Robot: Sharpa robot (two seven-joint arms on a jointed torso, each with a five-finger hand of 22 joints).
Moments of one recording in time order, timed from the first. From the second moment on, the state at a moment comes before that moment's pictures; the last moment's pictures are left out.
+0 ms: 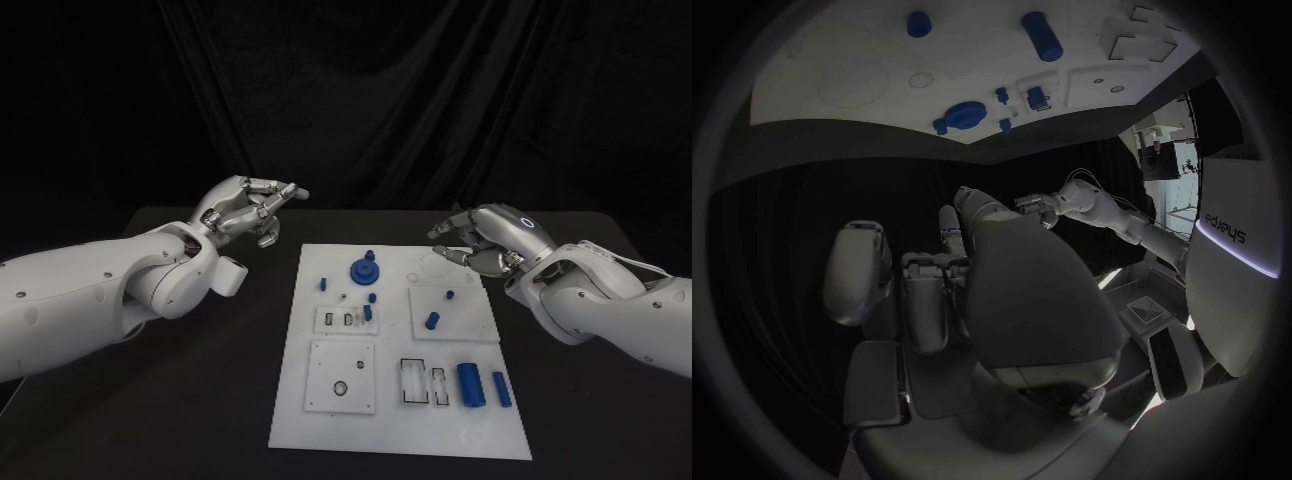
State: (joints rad) left arm 1.43 -0.87 -0.21 1.45 -0.32 -0.20 0.49; left_hand 1.24 0.04 0.23 0.29 0.34 0.83 0.17 0.19 0.09 1.46 0.10 1.56 1.30 1.46 0.05 1.57 1.30 0.12 1.17 0.16 1.35 1.01; right arm 1.38 -0.98 -0.25 1.59 -1.39 -0.72 0.12; right_hand 1.51 -0.10 0.24 0.27 0.31 0.95 0.11 0.16 0.16 1.47 0.01 1.57 1.31 1.47 -0.05 1.57 1.31 0.09 1.43 0.05 1.24 1.31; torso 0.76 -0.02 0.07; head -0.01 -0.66
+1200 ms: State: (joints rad) left arm 1.57 -0.51 -0.21 1.41 -1.07 0.28 -0.55; left_hand 1.05 0.12 -0.06 0.29 0.26 0.98 0.04 0.53 0.58 1.47 -0.02 1.57 1.31 1.47 -0.06 1.57 1.31 0.01 1.47 0.05 1.56 1.31; right arm 1.36 -0.93 -0.25 1.54 -1.35 -0.72 0.08; right_hand 1.50 -0.10 0.24 0.28 0.32 0.95 0.11 0.16 0.16 1.46 0.02 1.57 1.31 1.47 -0.05 1.57 1.31 0.09 1.43 0.06 1.23 1.31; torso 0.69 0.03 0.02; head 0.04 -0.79
